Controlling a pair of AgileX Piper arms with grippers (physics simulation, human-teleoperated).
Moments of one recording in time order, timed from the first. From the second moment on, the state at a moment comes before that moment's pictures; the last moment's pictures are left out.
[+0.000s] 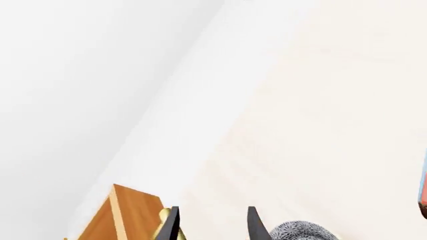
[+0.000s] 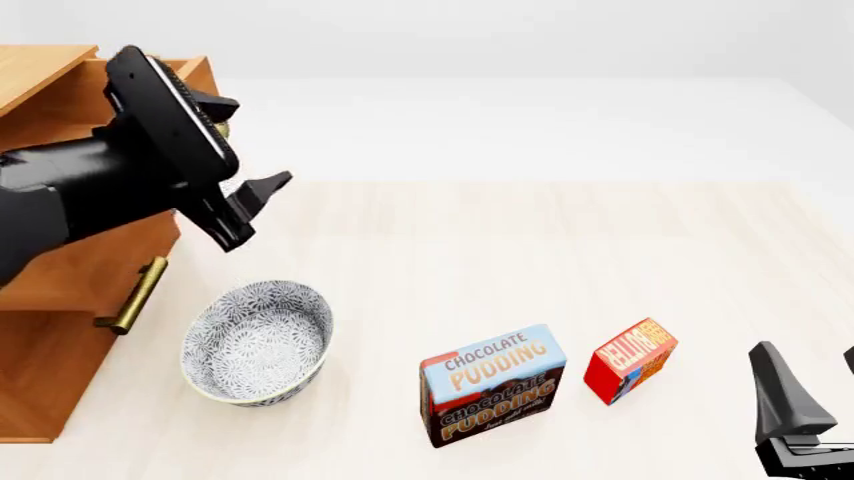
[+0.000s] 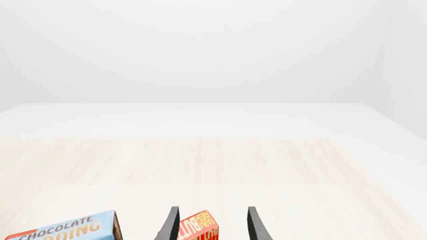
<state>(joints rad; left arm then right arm) -0.41 1.10 -0.92 0.23 0.75 0.00 0.01 0.00 0.00 0.00</state>
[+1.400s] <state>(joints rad) -0.19 1.08 -1.55 0.95 0.12 0.00 0.01 0.00 0.00 0.00</state>
